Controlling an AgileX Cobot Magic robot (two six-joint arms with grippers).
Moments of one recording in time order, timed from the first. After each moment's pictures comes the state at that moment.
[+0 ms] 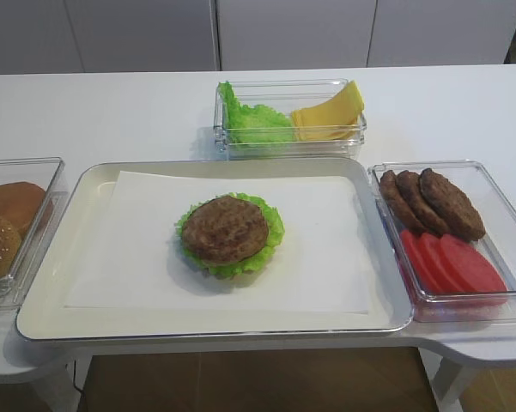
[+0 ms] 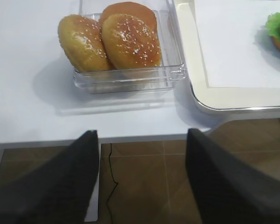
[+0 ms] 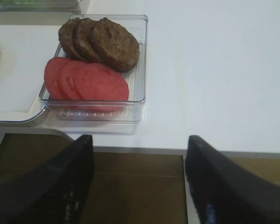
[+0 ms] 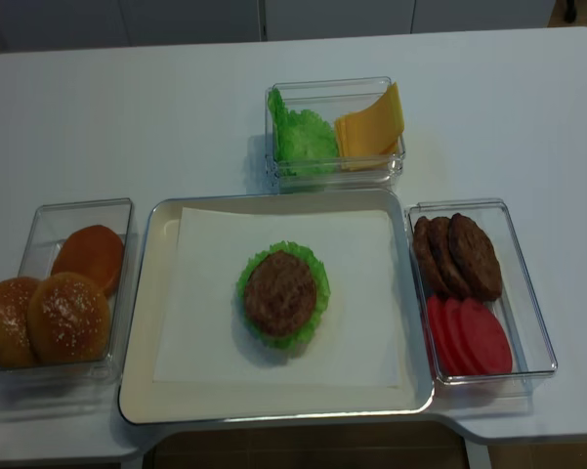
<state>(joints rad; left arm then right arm) 0.04 -0.02 -0.48 -0.01 1.19 -0.06 0.07 -0.02 -0.48 0.03 1.13 0.02</state>
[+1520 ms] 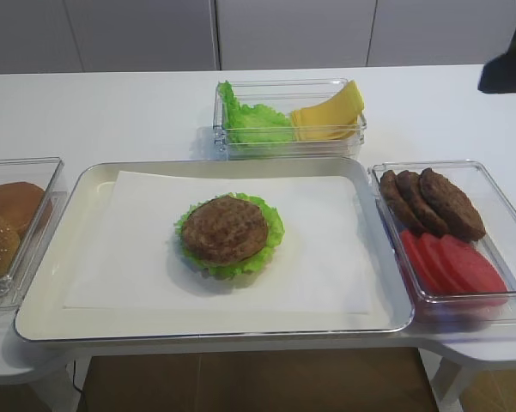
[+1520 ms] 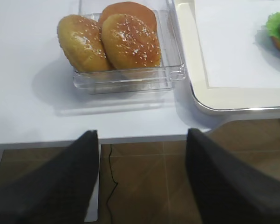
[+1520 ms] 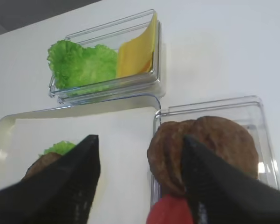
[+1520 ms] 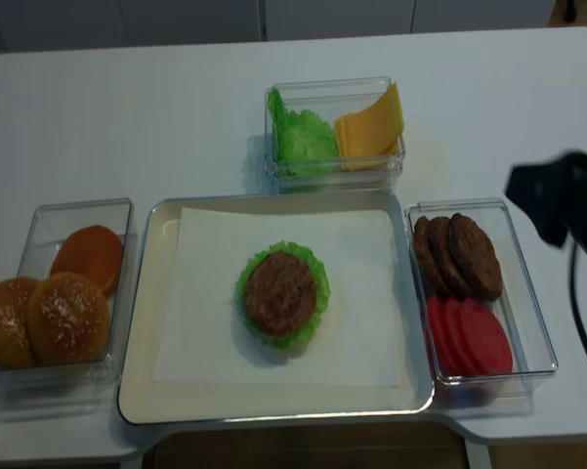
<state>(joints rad) 0.04 -0.02 -0.48 -0.01 1.19 -0.06 0.07 0.95 -0.78 0.53 0.57 -0.10</state>
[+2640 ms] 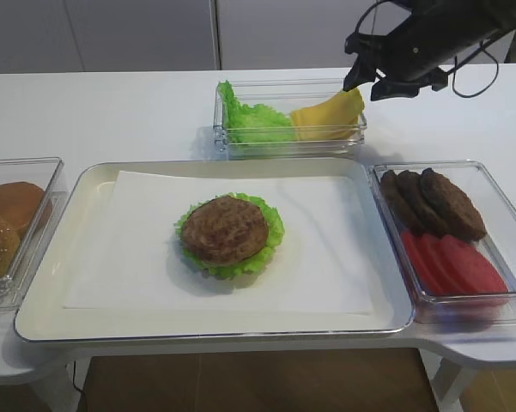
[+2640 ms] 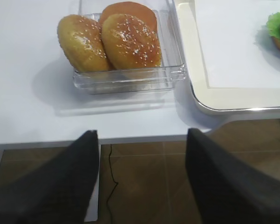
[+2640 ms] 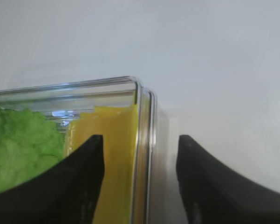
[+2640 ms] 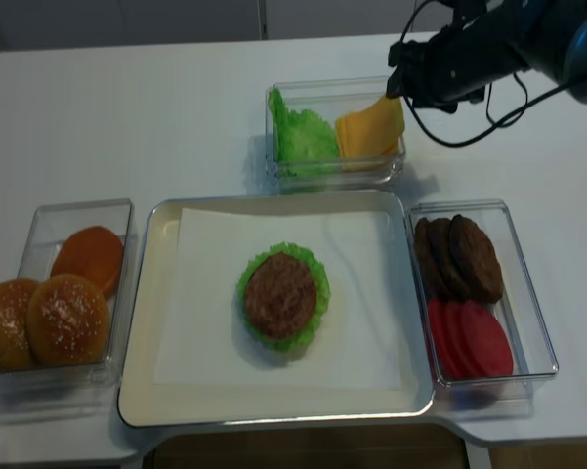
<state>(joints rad) 0.04 -0.02 -0.48 -0.01 1.19 -0.06 0.07 2.07 -1.68 0.68 0.64 -0.27</state>
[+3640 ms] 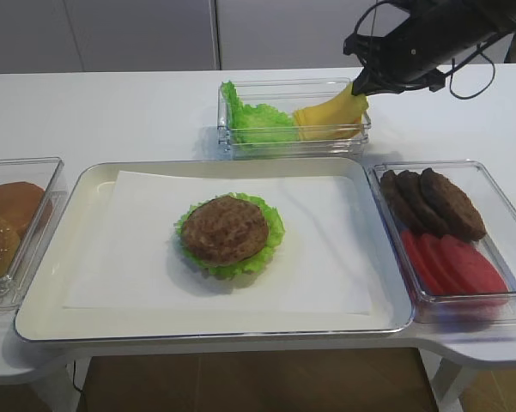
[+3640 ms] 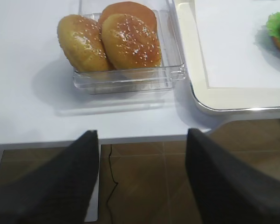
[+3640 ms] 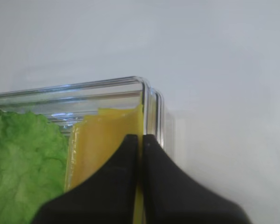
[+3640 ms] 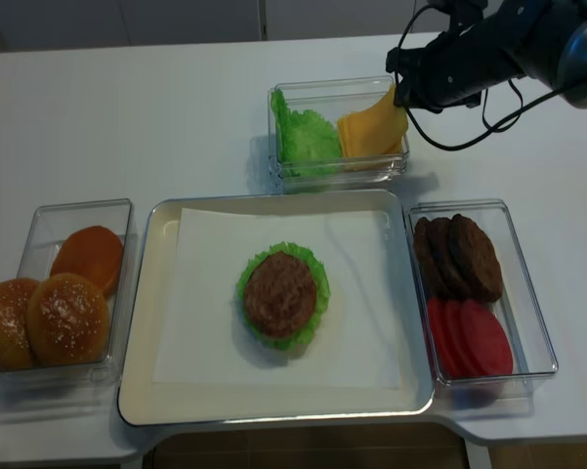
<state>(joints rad) 0.04 -0.02 -0.48 -0.01 1.19 -0.06 0.07 2.09 -1.68 0.70 0.63 -0.29</state>
